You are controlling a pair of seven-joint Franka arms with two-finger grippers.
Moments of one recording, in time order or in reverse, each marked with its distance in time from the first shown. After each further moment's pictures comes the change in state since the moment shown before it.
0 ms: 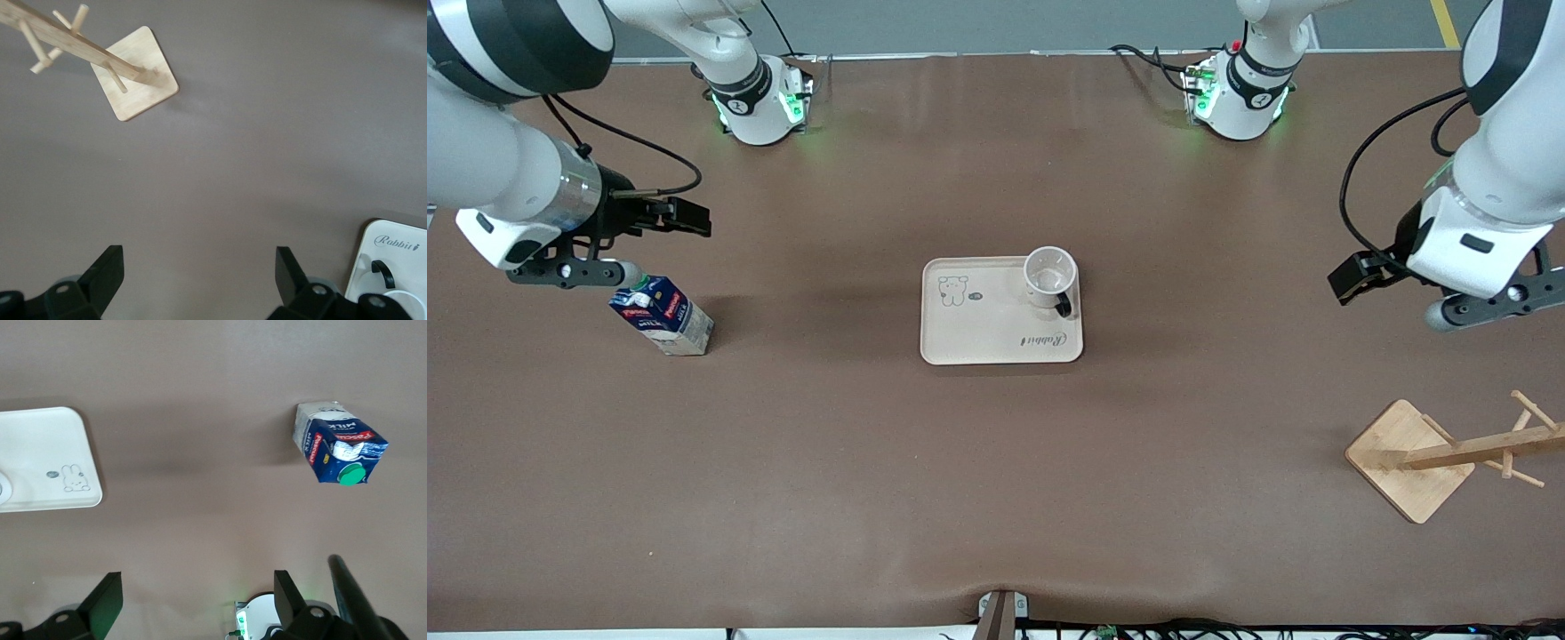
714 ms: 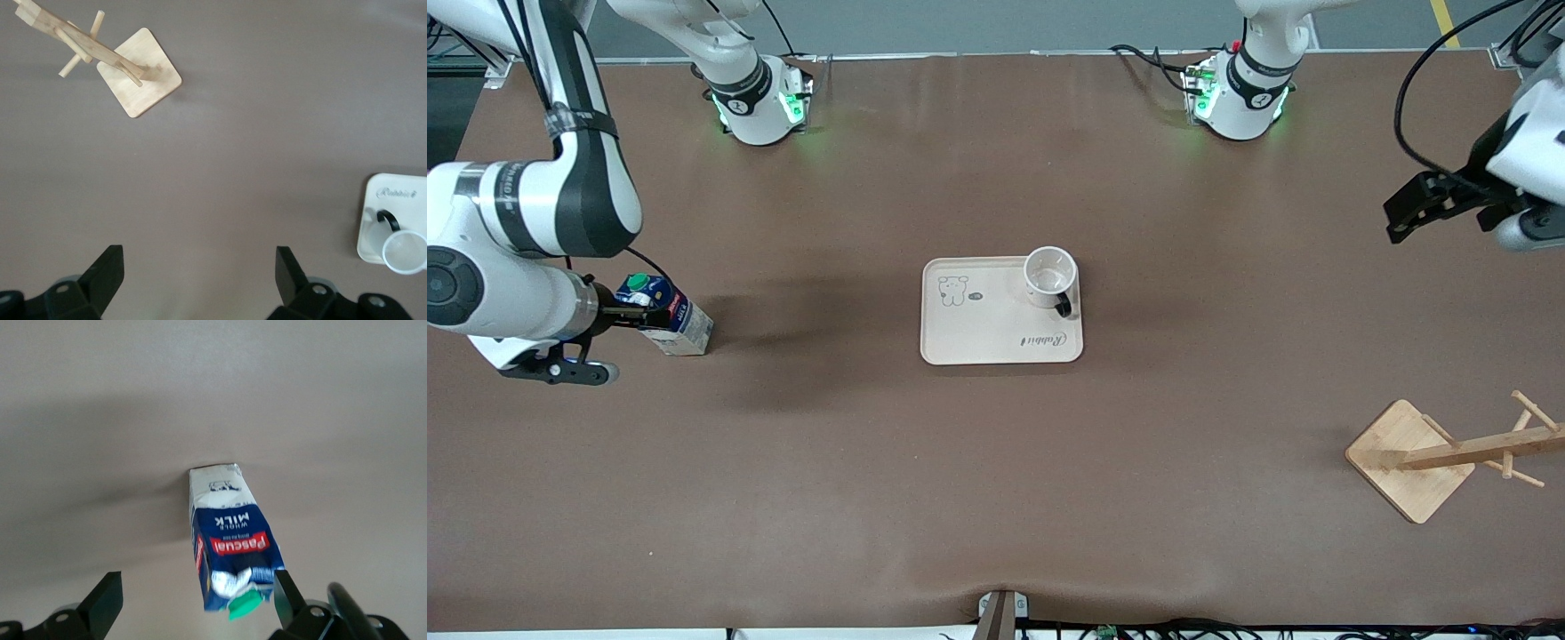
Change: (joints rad) left arm -0.166 -0.161 0.303 -0.013 -0.157 -0.087 0.273; right arm -0.121 0.159 -0.012 -0.180 -0.244 0.350 -0.085
